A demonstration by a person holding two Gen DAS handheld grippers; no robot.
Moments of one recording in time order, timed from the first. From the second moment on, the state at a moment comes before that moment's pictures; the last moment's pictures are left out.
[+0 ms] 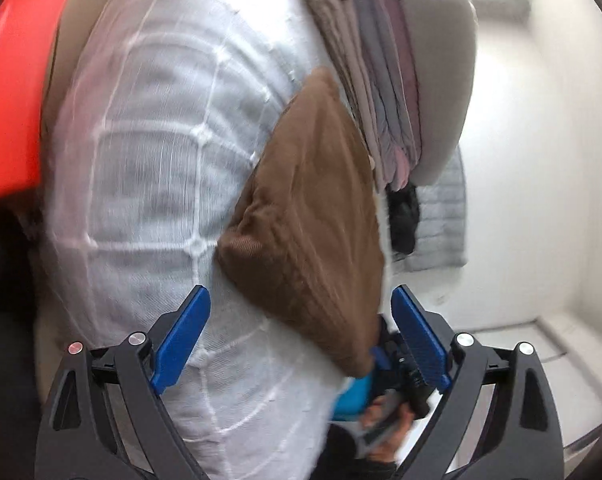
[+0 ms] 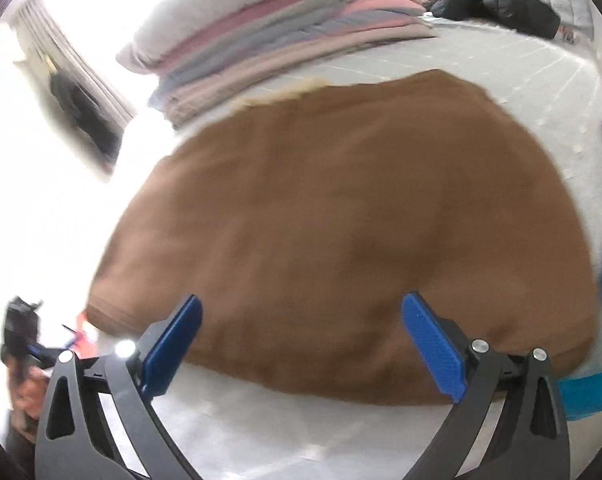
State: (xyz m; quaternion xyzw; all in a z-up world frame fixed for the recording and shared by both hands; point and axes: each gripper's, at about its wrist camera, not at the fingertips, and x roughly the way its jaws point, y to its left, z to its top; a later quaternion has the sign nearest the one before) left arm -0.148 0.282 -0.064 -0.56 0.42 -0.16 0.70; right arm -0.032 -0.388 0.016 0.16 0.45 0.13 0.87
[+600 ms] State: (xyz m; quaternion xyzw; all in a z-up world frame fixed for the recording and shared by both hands) left arm -0.109 0.238 -0.069 -0.56 0.36 -0.15 0.73; right arm -0.036 -0.394 0.001 0.22 0.43 0.12 0.87
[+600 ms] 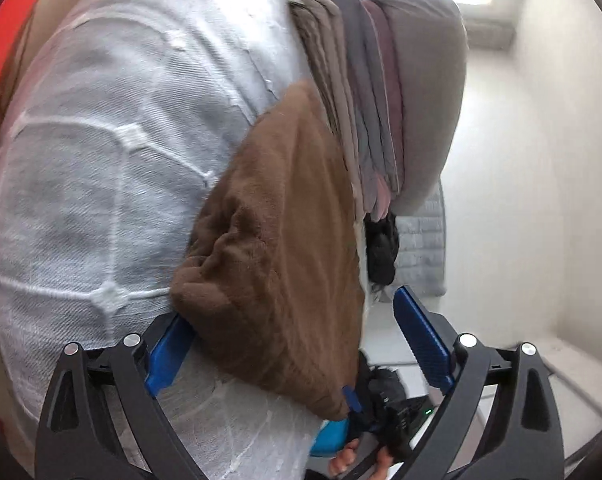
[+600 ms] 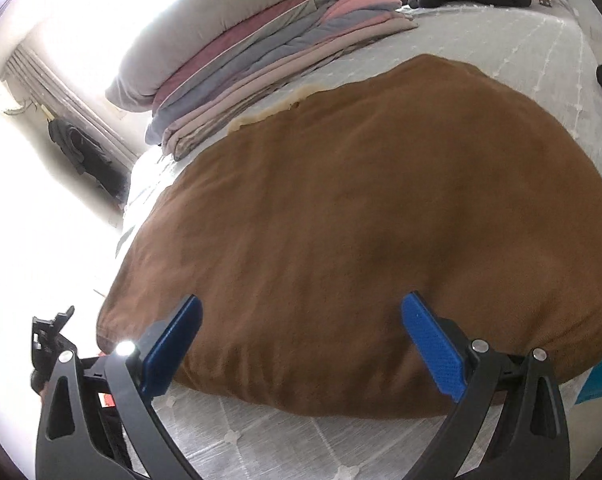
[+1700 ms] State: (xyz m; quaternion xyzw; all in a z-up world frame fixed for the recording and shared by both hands) left arm -0.126 0.171 -0.054 -0.32 0.35 -0.08 0.88; right arm -0.038 -0.433 -0.011 0.29 0.41 0.06 0.86
